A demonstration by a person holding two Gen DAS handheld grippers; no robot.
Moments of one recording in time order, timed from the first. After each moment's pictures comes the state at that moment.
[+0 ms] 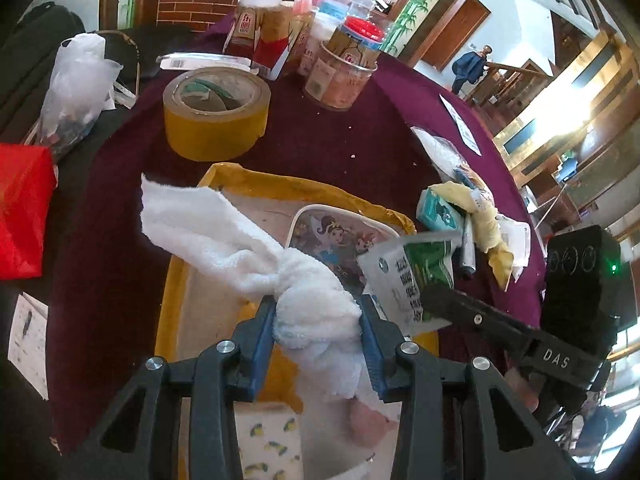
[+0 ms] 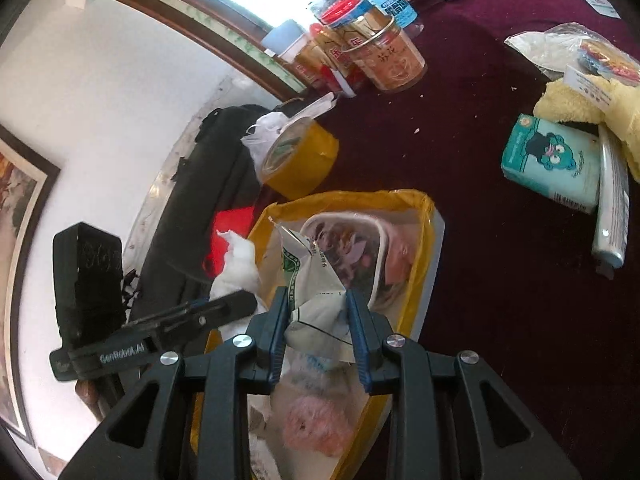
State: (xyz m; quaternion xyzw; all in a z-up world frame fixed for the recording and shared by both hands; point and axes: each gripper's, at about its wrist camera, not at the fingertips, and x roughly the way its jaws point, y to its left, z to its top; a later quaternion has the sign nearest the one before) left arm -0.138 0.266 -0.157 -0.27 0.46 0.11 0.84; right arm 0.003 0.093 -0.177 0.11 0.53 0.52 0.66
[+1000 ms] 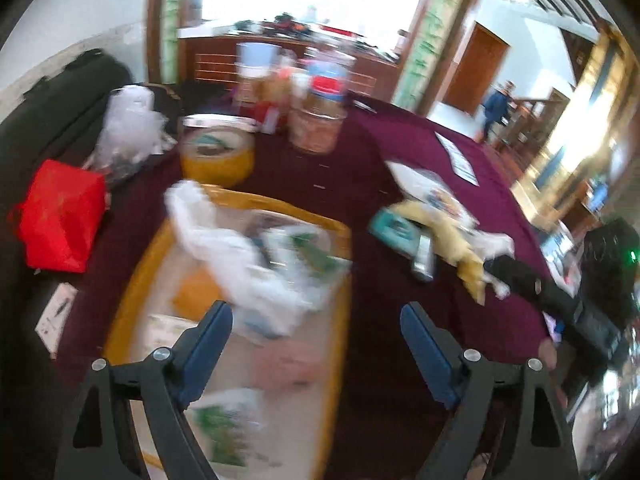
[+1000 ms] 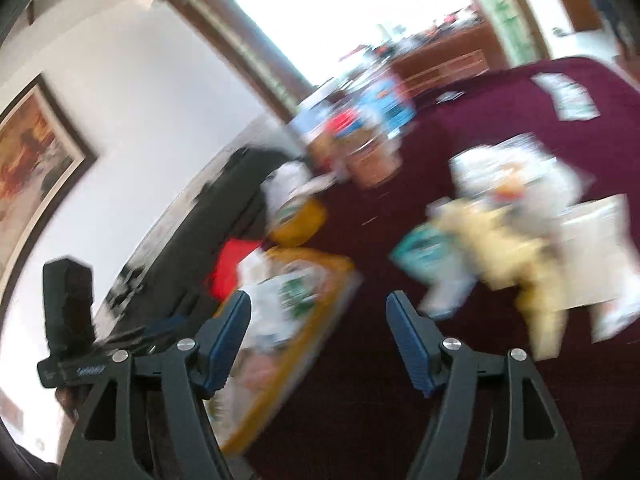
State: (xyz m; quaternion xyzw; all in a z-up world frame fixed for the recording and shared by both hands) left arm -0.175 0.148 -0.098 -0.22 0.38 0.24 0.87; right arm 0.049 -0.064 -0.118 0.10 0.40 0.55 0.73
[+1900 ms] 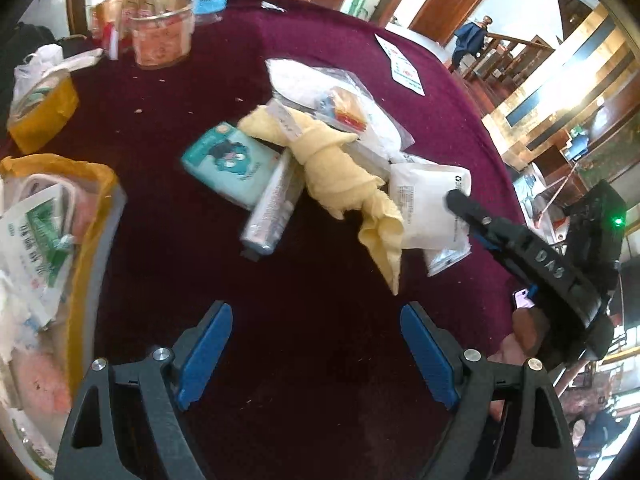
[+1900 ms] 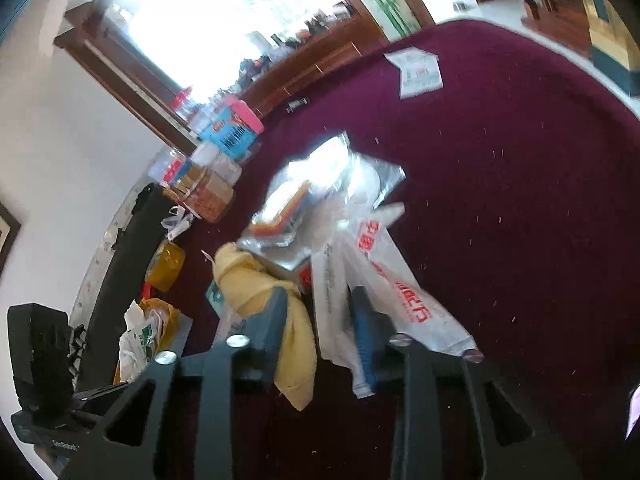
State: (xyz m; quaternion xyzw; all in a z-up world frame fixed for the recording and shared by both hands) left arm 0.000 0.045 -0.165 -0.26 0.50 0.13 0.82; right arm 0.175 -0.133 -0.188 0.13 0.47 0.41 0.77
